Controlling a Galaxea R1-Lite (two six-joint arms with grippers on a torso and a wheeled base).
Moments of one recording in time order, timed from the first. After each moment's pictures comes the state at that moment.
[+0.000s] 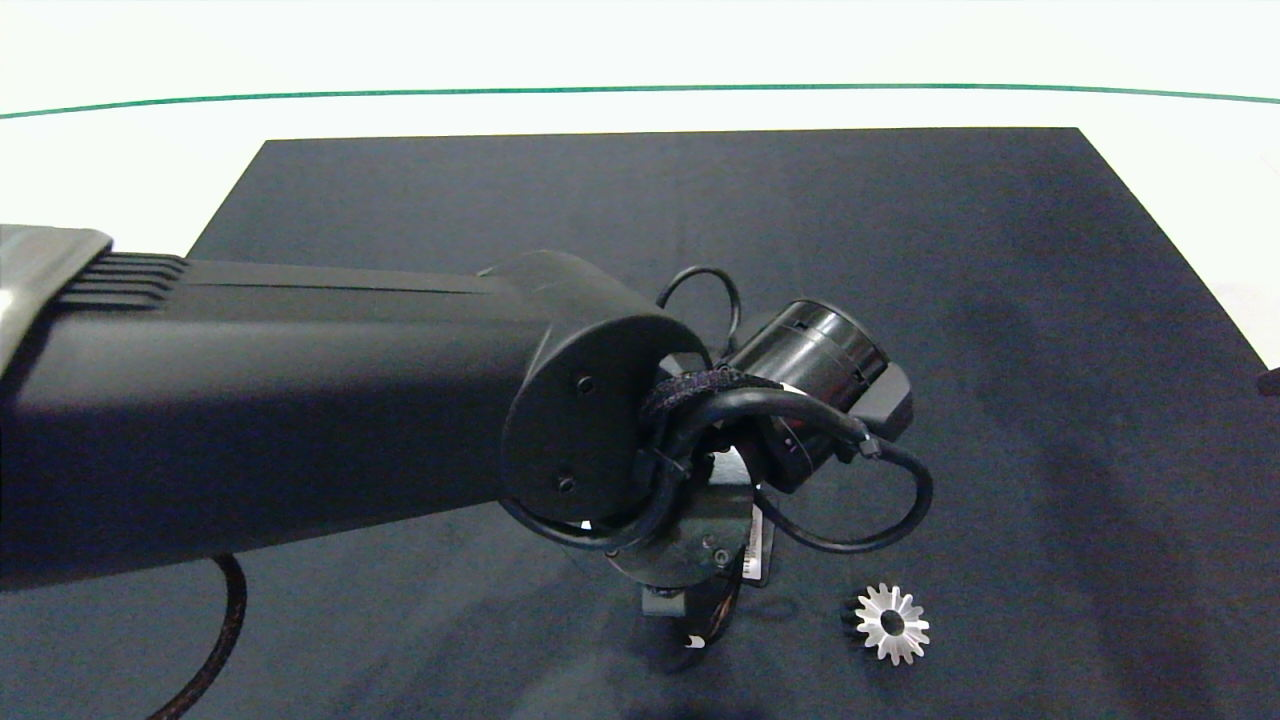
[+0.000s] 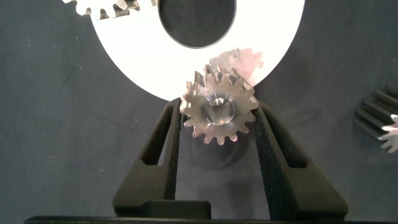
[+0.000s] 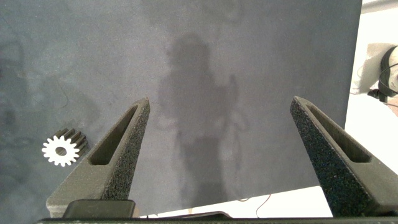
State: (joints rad) left arm -1.03 2.02 -1.79 0.83 0.50 -0.62; right arm 0.07 1.28 -1.51 0.95 -0.21 0.09
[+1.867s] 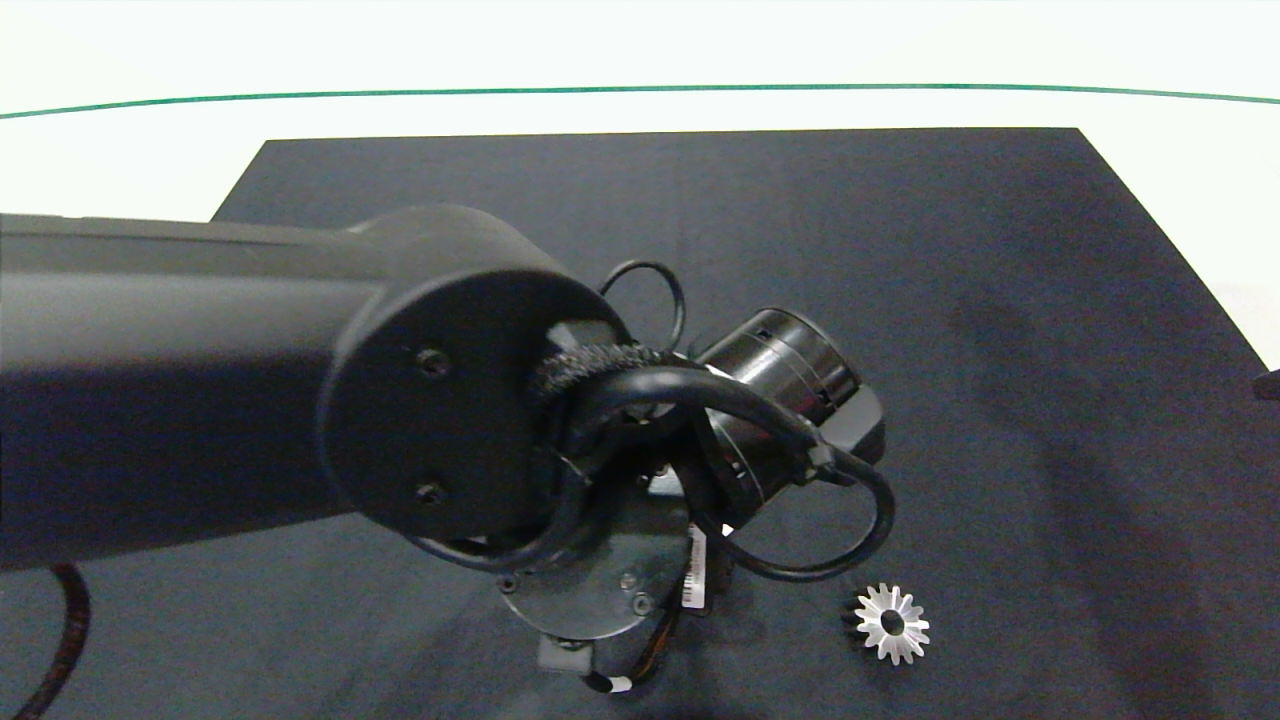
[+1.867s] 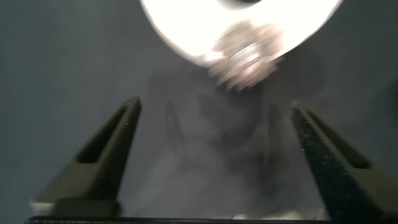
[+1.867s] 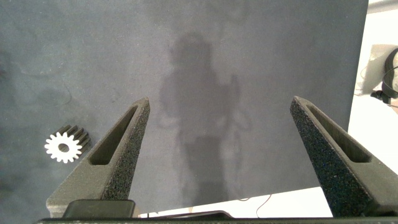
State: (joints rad) left arm -1.04 1.91 -1.73 0.99 0.55 -0.72; right arm 0.07 1.28 -1.51 0.95 -0.20 0.08
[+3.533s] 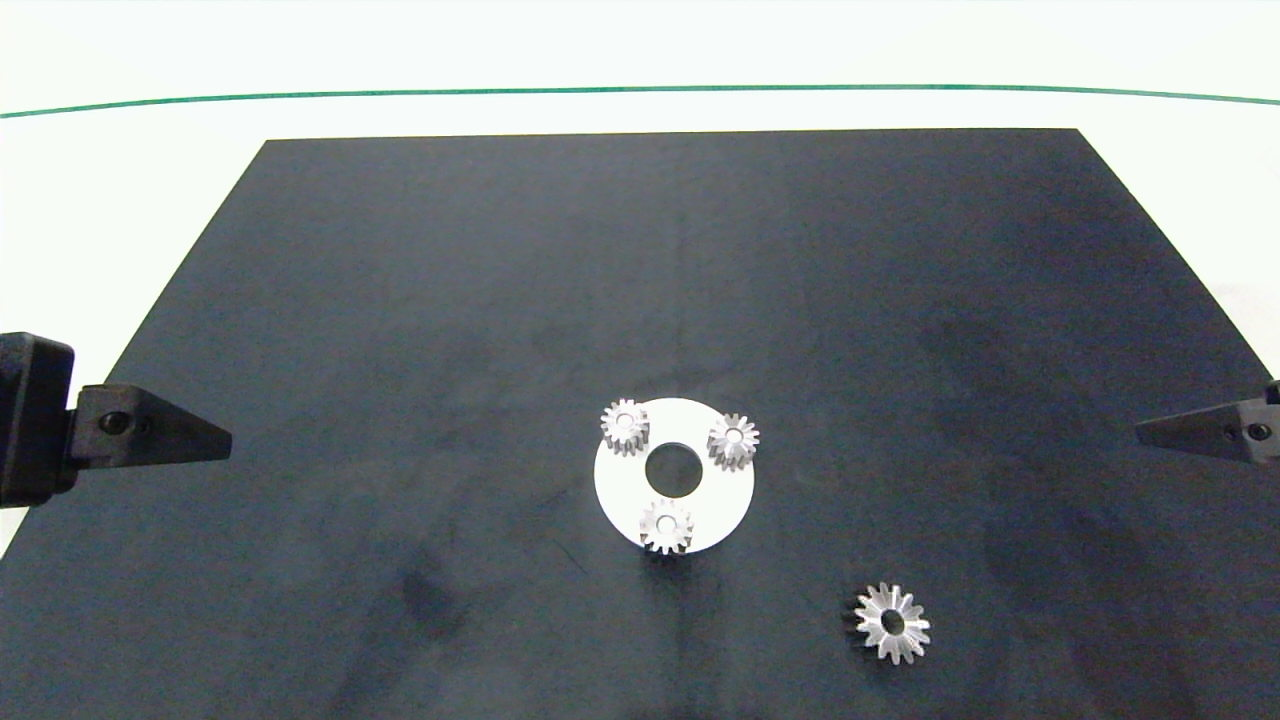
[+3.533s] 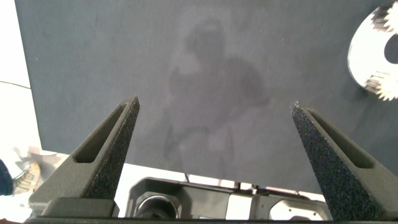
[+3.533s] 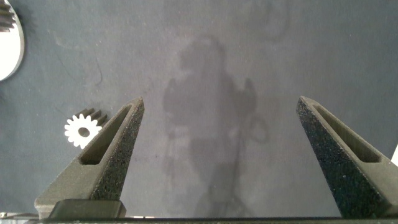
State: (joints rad) left arm -0.69 1.31 -1.64 1.27 0.54 -0.66; right arm 0.24 1.26 -1.30 0.75 -0.20 0.07
